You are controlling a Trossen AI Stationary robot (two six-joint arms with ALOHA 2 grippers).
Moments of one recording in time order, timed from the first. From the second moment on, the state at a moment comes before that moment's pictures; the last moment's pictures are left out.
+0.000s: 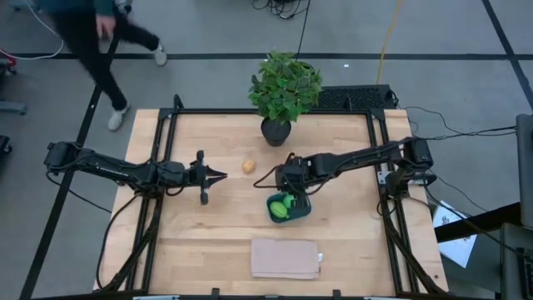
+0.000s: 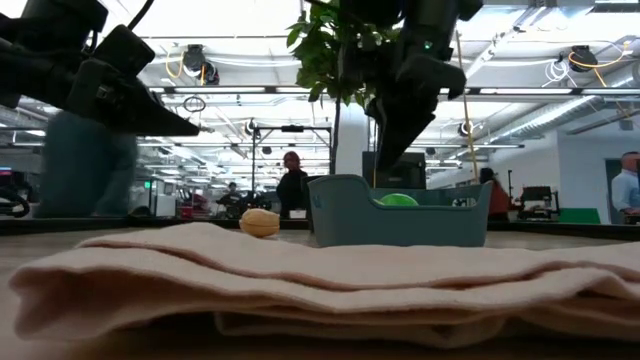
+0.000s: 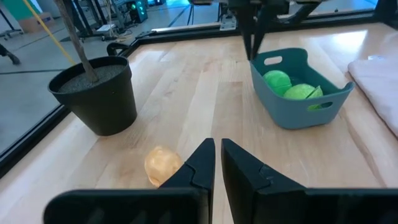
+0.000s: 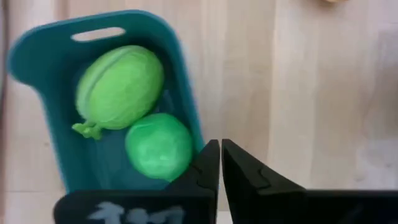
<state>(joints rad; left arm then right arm) -0.08 0.81 0.14 0.39 -0.24 0.07 0.05 1.76 1.29 -0.75 0.08 -0.02</state>
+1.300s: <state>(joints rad) -0.08 0.81 0.14 0.39 -0.24 0.07 0.01 1.76 1.20 -0.79 -0.03 0.06</state>
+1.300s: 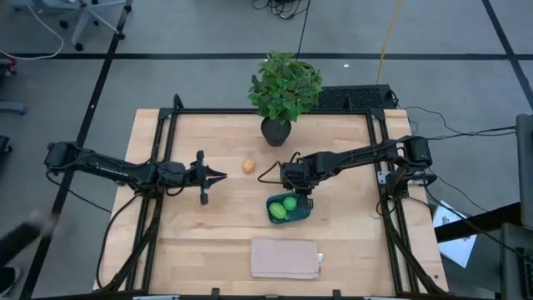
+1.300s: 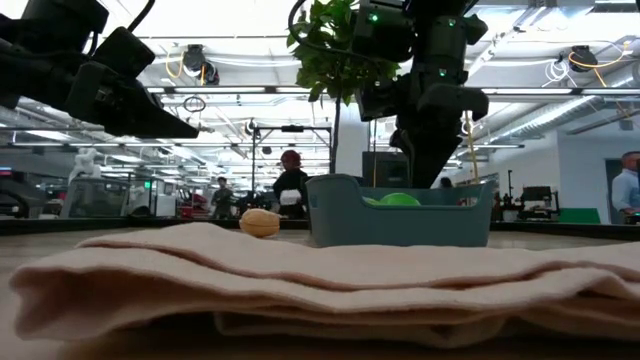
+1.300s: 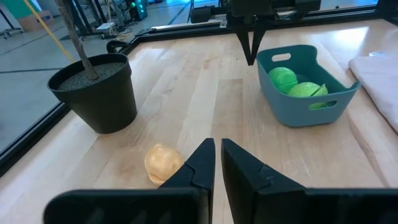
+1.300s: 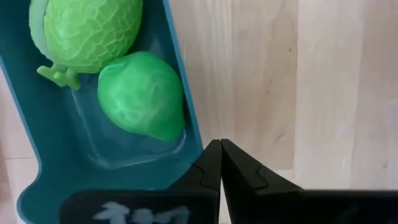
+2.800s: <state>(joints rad) -0.08 0.81 0.14 0.39 -0.24 0.07 0.07 1.76 1.20 -0.80 -0.05 0.14</state>
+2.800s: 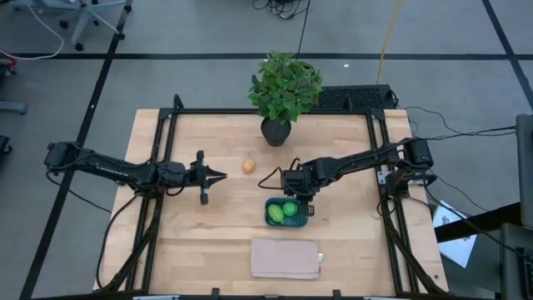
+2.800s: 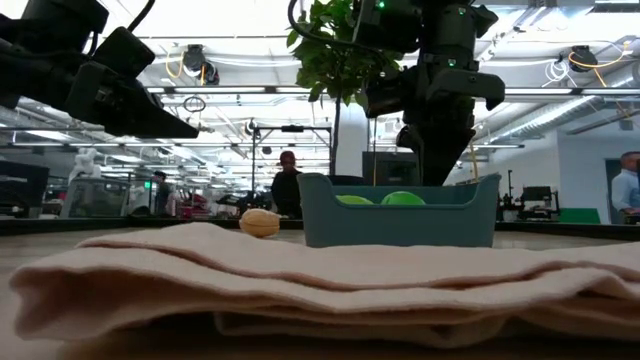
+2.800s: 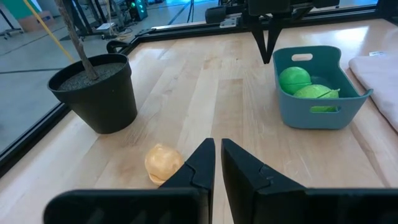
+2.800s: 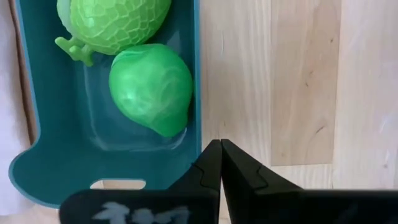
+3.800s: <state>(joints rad) -0.08 0.81 0.14 0.39 -0.24 0.07 0.06 1.50 1.20 -0.63 0.00 0.07</state>
